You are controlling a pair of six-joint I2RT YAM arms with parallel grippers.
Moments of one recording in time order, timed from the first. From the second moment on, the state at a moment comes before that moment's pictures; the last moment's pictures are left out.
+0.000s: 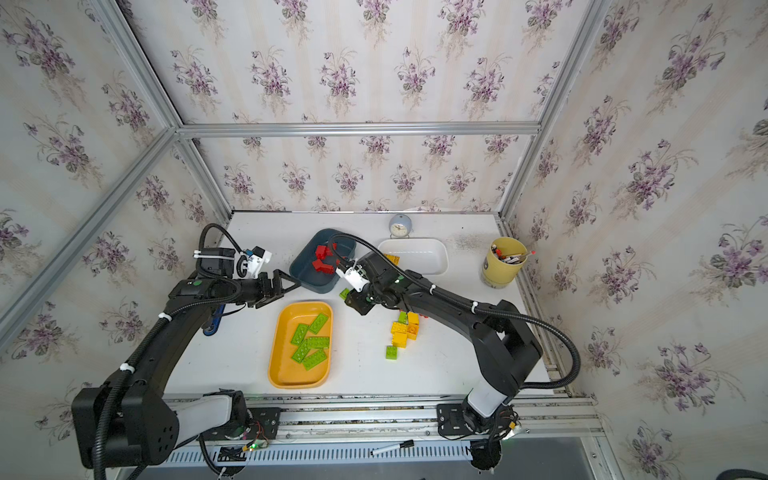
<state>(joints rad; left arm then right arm) 0.05 1.22 0.96 -0.72 0.78 -0.27 0.77 1.61 1.15 -0.41 -0.30 -0.03</state>
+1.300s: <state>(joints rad) 0.05 1.22 0.96 -0.73 0.78 -0.27 0.96 1.62 1.16 -0.37 -0.38 0.00</state>
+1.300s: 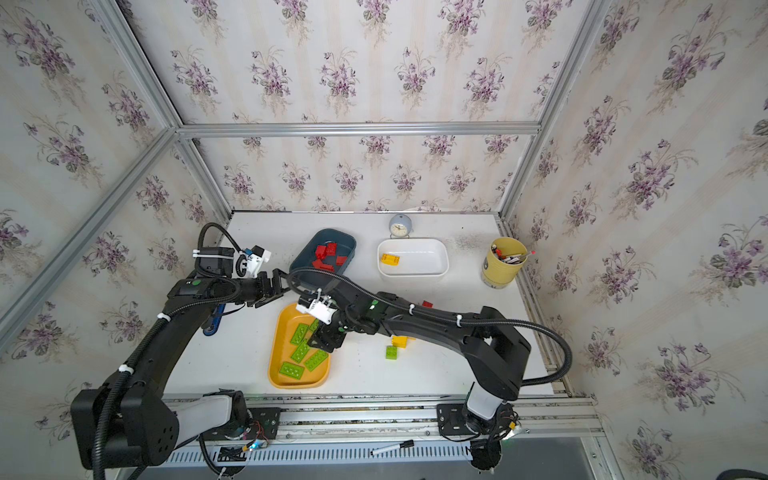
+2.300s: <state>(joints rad) 0.05 1.22 0.96 -0.73 0.79 -0.27 0.59 1.62 1.12 -0.69 0.19 0.85</state>
